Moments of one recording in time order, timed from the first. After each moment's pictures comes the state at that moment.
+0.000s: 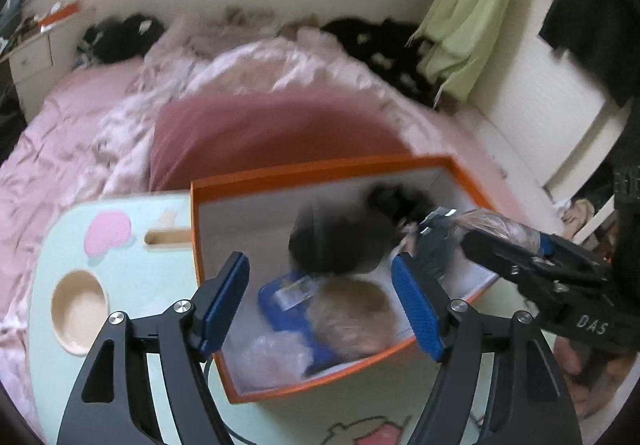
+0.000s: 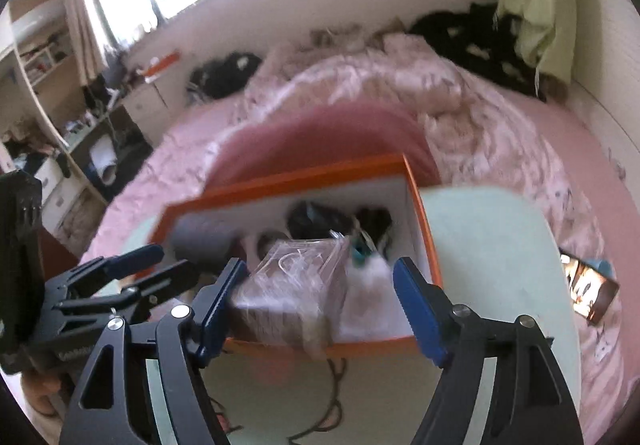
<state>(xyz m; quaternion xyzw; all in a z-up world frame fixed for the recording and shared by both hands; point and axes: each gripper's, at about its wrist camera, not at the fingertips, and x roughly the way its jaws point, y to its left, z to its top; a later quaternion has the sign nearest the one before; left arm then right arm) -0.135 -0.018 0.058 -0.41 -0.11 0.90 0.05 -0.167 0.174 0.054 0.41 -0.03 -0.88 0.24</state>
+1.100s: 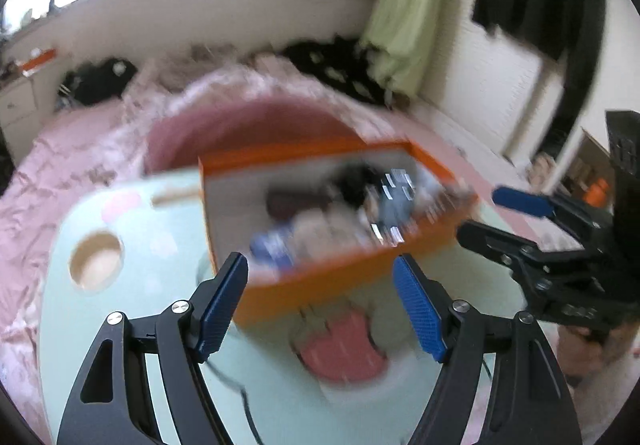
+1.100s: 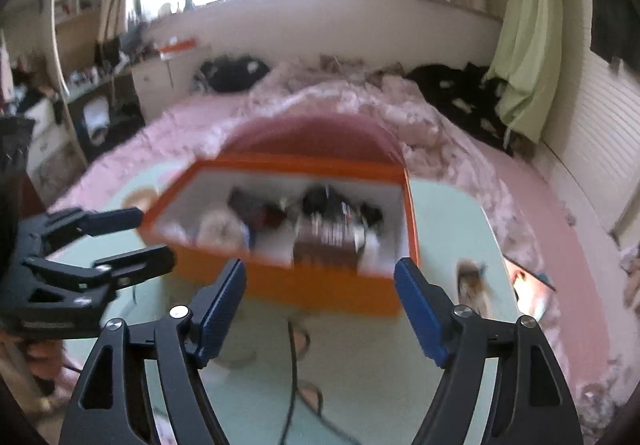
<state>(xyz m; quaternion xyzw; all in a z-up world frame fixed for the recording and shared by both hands) -0.018 0.006 0.071 -0.37 -0.05 0.92 0.11 -0.033 0.189 0.065 0.34 0.09 -0.91 0.20</state>
